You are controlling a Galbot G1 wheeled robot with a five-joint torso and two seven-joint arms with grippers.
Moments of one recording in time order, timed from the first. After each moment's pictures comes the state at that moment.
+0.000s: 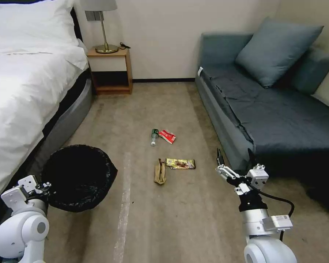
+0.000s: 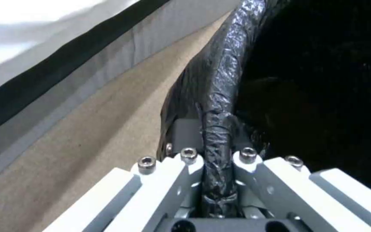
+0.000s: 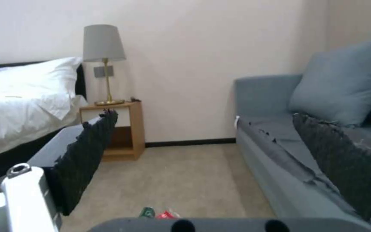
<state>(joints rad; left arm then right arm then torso) 1.38 -1.40 -0.95 -2.12 -0.56 0.74 -0.41 -1.61 1.45 0.51 2.24 0.17 0.16 -0.01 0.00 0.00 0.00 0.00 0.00</state>
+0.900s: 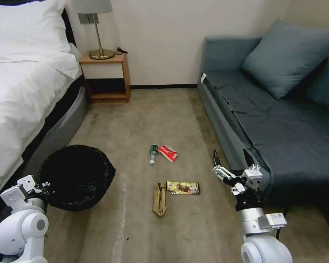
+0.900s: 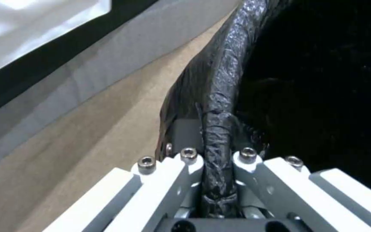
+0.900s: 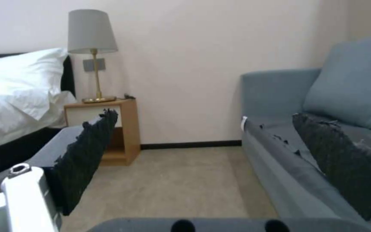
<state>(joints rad) 1.36 -1.40 -0.95 -2.09 -0.56 0.74 -0.40 -1.60 1.45 0.50 2.21 0.16 0.15 -0.02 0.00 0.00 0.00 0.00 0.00</state>
